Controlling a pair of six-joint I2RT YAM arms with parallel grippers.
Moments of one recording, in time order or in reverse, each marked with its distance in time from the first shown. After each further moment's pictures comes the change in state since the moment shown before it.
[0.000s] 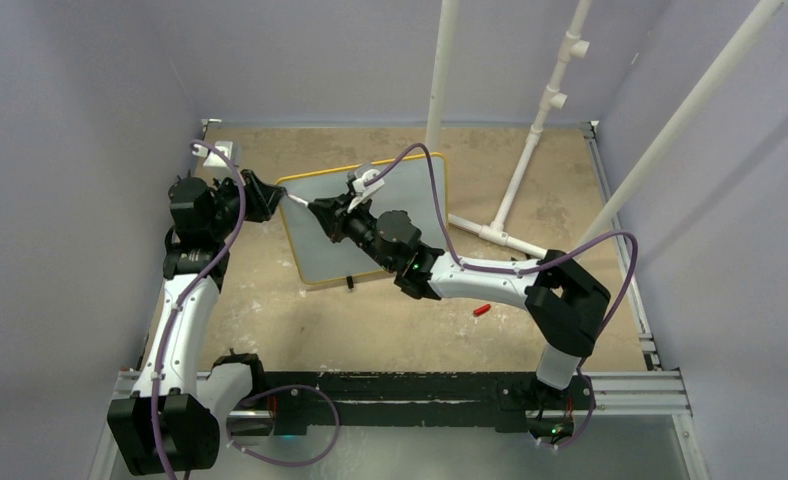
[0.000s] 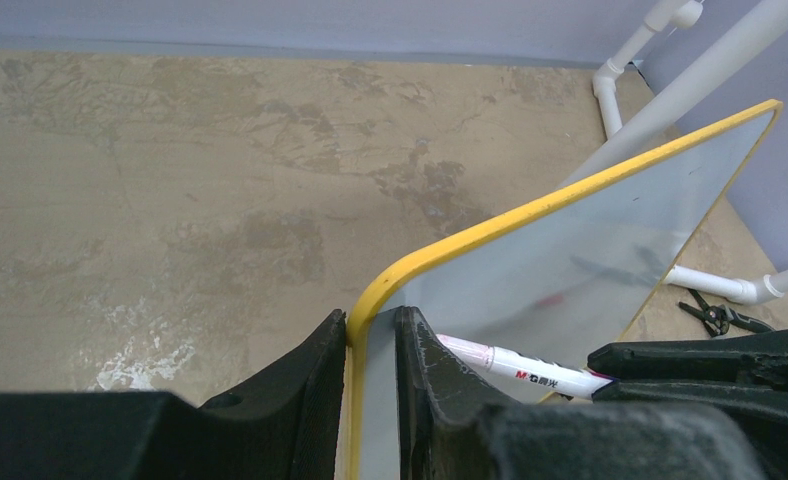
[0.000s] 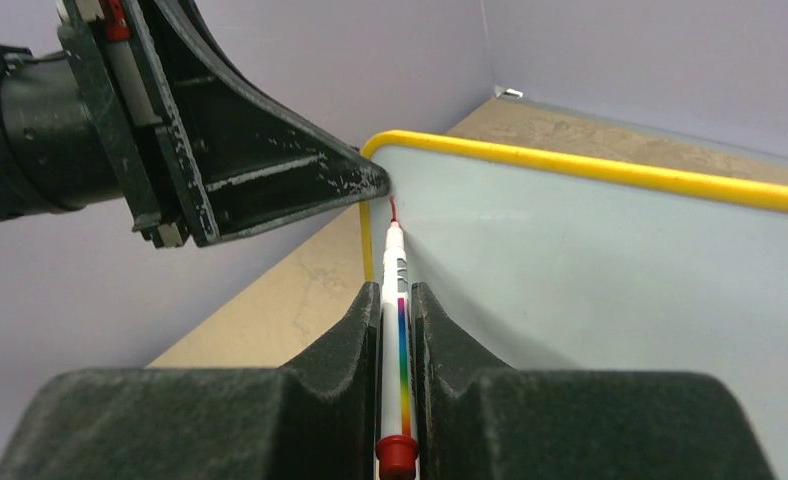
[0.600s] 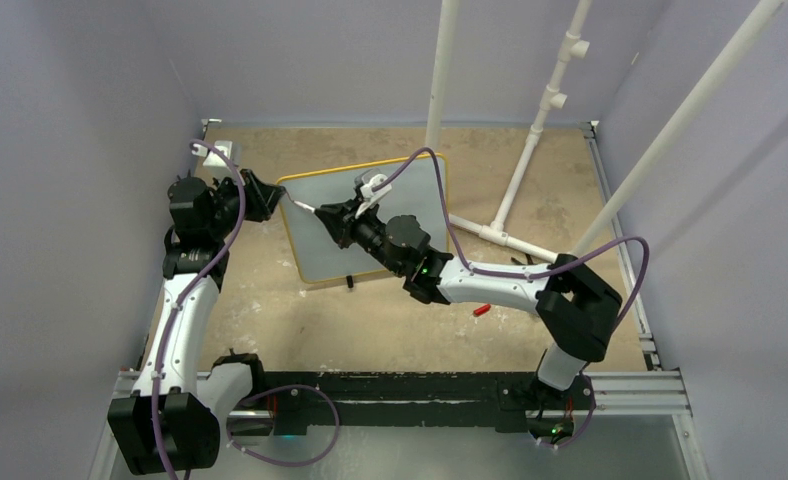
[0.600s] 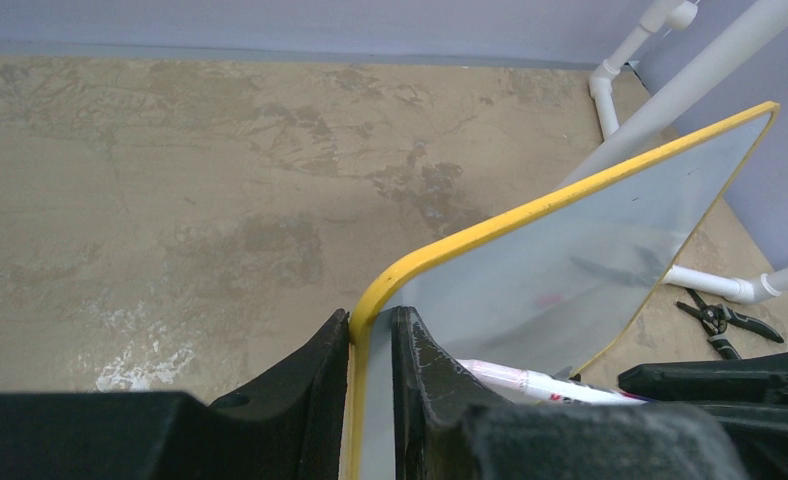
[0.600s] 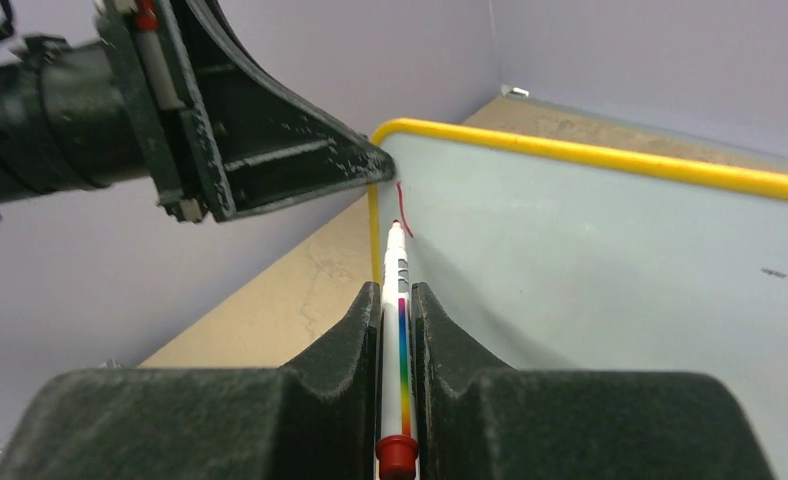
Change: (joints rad) left arm 0.004 0.002 0.000 0.008 0.011 0.000; right arm -0.002 -0.047 -0.057 0.001 -0.027 0.001
